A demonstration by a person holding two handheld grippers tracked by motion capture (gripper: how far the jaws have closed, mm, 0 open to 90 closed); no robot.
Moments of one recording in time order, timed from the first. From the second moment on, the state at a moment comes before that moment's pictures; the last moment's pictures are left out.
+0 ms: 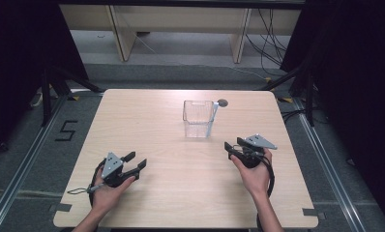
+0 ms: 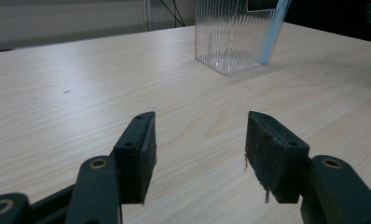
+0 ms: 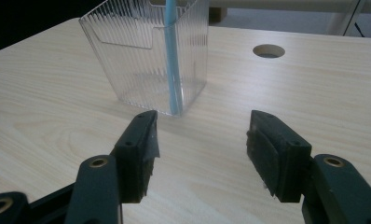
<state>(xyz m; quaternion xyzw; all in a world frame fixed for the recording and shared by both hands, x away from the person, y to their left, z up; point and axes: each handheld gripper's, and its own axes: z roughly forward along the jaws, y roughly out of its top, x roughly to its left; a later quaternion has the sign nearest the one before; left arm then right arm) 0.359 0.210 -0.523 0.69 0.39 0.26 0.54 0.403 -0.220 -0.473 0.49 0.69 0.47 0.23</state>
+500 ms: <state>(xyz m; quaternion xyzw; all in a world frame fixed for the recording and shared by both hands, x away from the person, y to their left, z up) 0.359 0.210 -0.522 0.69 0.40 0.27 0.54 0.377 -0.235 -0.484 0.50 0.70 0.46 0.23</state>
